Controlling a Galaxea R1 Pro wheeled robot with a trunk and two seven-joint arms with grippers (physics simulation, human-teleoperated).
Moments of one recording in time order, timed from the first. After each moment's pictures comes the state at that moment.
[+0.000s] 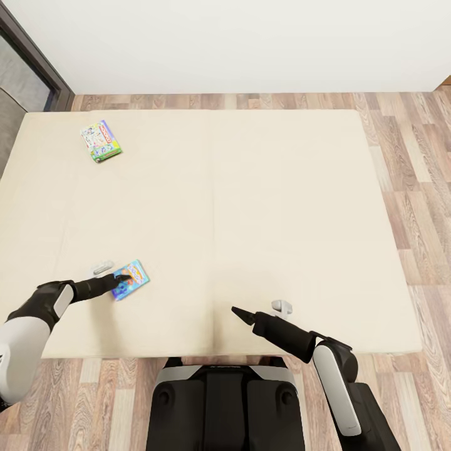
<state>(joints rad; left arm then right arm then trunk) -1.04 0.32 0.37 -0.37 -0.01 0.50 -0.54 -0.31 0.09 0.03 -1.57 -0.60 0.84 0.34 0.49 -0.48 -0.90</state>
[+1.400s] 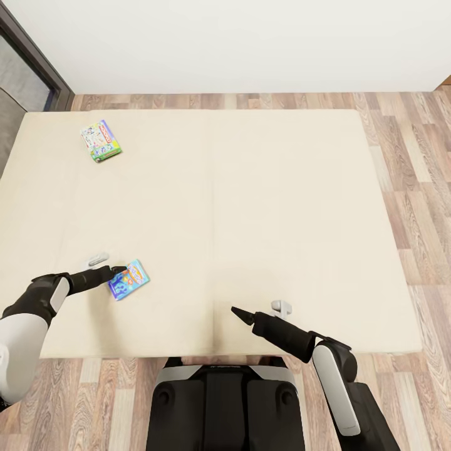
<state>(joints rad) -1.04 0.32 0.38 -0.46 -0.01 0.51 -0.52 -0.31 0.09 0.03 -1.57 -0.60 0.84 0.33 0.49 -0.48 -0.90</state>
